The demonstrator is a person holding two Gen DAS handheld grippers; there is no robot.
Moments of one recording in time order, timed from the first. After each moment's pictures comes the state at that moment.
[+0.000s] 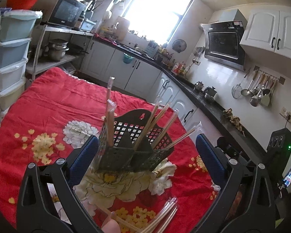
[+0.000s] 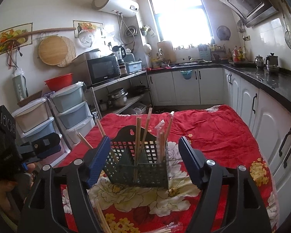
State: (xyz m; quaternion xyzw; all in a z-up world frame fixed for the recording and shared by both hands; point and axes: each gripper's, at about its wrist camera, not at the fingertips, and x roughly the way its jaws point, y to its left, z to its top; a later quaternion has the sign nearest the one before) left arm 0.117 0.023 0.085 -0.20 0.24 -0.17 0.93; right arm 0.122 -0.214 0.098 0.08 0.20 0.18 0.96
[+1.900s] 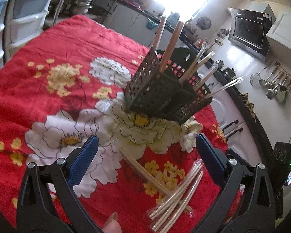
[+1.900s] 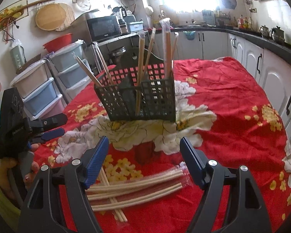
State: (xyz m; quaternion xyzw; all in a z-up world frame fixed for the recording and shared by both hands) left arm 0.102 0.047 -0.021 -0.25 0.37 -0.14 0.88; right arm 0.087 -0.200 0.001 0.05 0.34 0.19 0.92
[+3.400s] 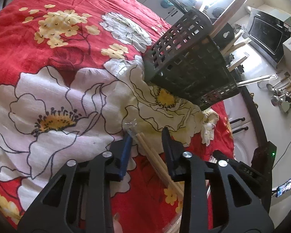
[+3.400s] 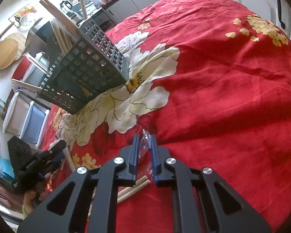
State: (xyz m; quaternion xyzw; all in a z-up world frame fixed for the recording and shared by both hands) left arm 0.141 0.051 -0.092 -0.30 0.45 -0.14 0.83; right arm 0.146 -0.257 -0.075 0.23 0.48 0.13 0.84
